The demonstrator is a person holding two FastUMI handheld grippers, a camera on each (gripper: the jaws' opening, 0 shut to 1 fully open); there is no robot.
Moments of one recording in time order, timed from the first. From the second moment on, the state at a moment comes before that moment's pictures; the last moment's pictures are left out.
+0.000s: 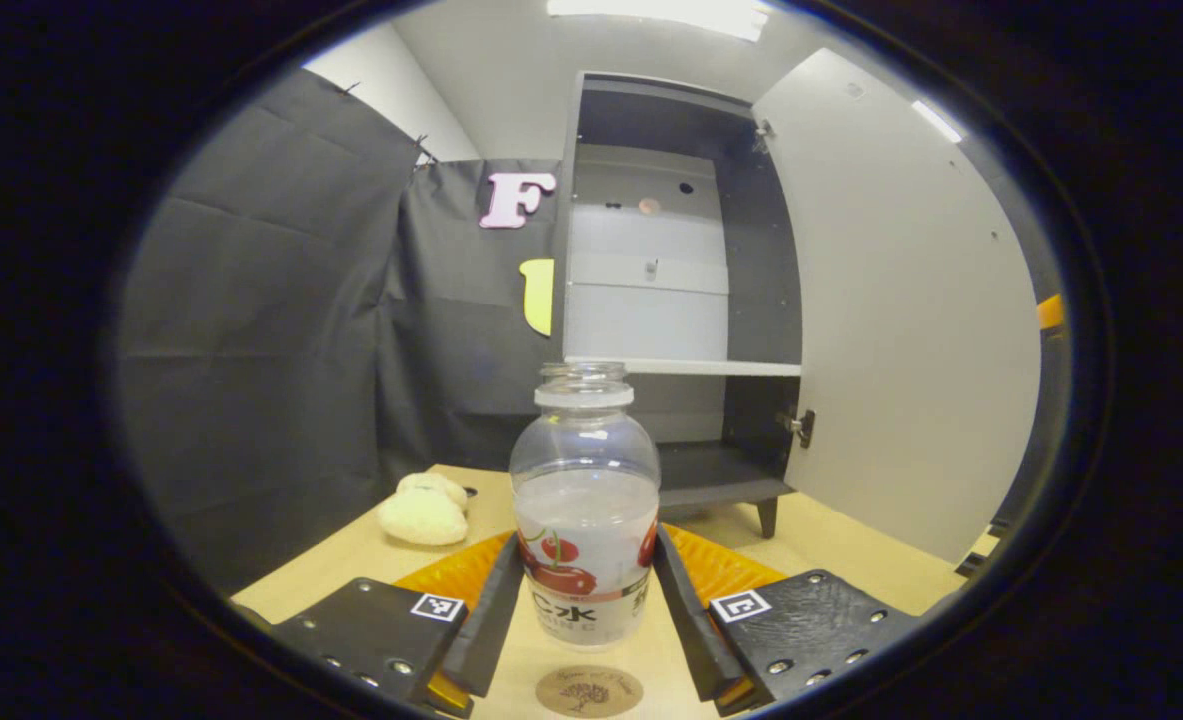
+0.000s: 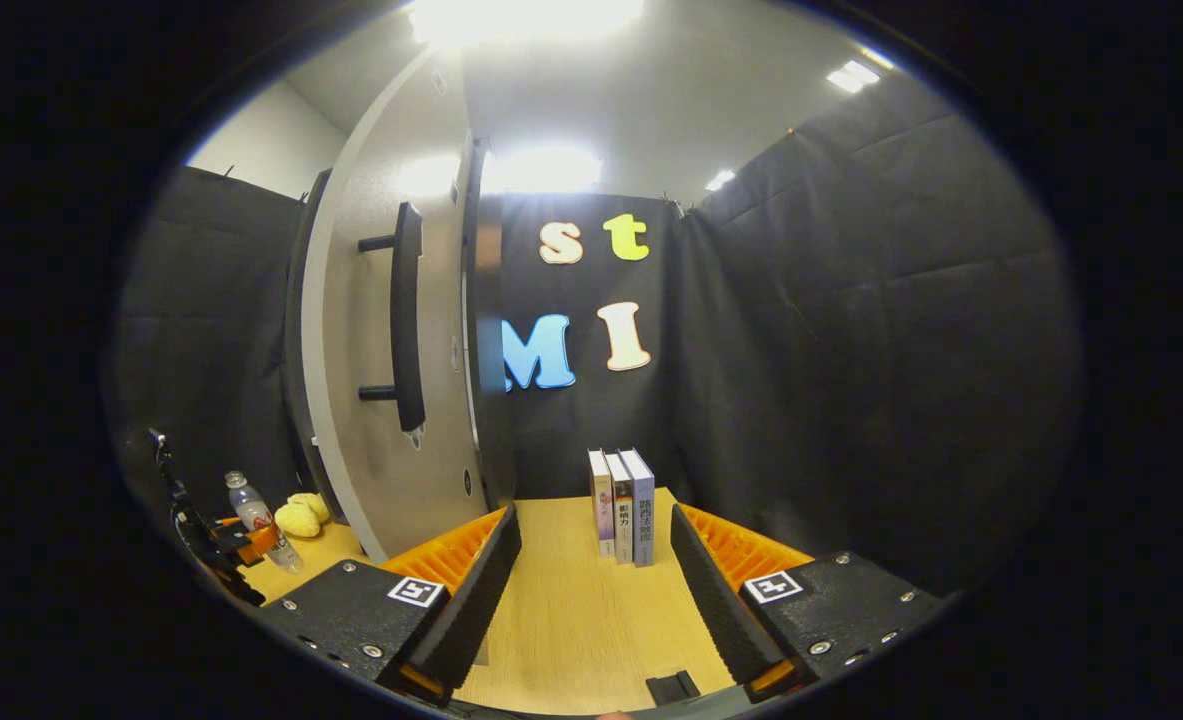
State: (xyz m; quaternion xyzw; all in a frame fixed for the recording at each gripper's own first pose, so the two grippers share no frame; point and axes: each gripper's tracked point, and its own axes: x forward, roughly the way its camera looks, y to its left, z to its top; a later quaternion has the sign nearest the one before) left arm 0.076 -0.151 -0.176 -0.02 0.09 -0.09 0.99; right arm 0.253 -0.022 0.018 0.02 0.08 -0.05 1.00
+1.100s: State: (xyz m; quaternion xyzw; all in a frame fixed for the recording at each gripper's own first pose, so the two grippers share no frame) left arm 0.026 -0.146 -0.277 -0.01 0.17 -0.06 0.98; right arm 0.250 -0.030 0.009 -0.02 0.12 -0.05 0.99
